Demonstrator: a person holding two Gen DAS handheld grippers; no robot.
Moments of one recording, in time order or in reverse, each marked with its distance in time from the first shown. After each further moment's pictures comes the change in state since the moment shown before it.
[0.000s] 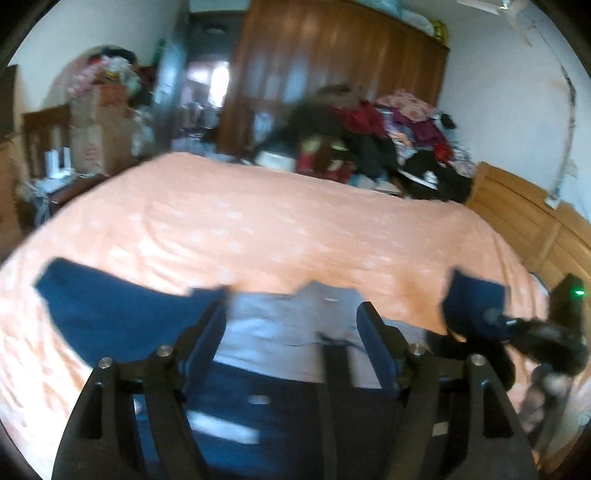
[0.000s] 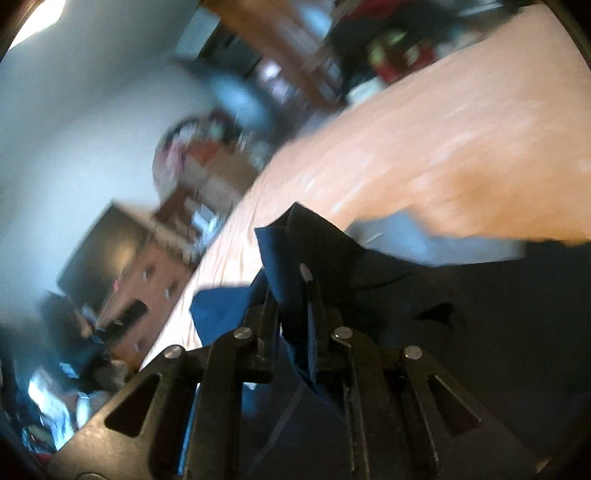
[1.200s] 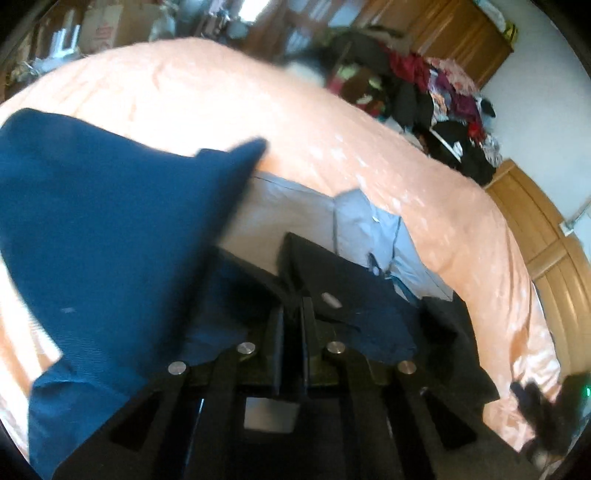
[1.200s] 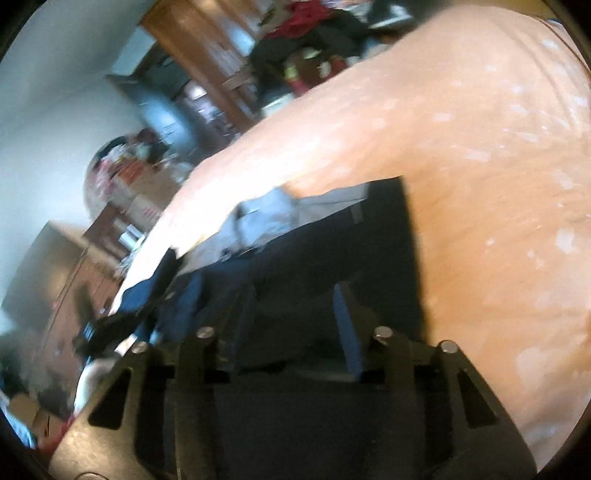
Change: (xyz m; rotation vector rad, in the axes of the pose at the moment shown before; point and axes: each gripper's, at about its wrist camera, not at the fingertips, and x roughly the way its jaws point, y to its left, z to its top) left arm 0.132 0.058 -0.099 -0.268 0.285 -0.090; right arm -0.111 -0.064 -0.077 0.134 -0.114 -0.337
